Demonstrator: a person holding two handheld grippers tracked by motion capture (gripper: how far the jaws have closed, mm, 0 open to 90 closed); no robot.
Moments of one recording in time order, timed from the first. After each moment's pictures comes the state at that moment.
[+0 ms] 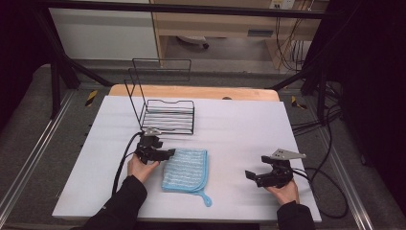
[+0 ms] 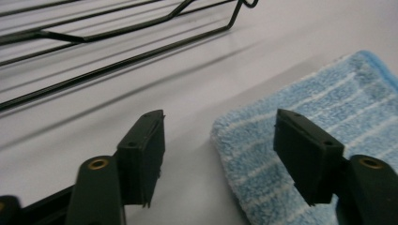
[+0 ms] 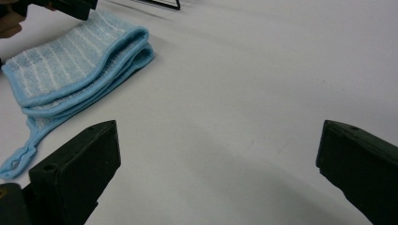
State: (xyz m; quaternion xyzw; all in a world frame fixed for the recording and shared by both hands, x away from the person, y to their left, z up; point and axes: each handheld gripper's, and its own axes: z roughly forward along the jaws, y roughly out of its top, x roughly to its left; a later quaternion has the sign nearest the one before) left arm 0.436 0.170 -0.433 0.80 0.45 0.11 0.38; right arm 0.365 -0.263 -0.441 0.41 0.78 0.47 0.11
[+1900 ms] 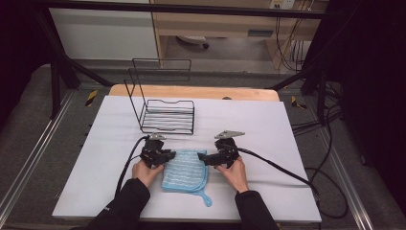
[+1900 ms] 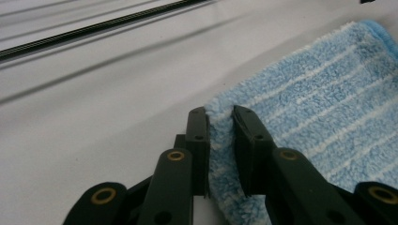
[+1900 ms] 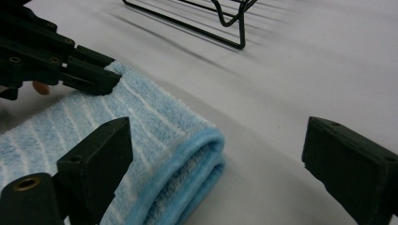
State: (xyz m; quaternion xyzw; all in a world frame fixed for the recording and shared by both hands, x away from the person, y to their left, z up) left arm 0.432 0.160 -0.447 0.81 0.44 0.09 0.37; right arm 0.434 -0.109 -0.442 0.41 0.80 0.43 0.09
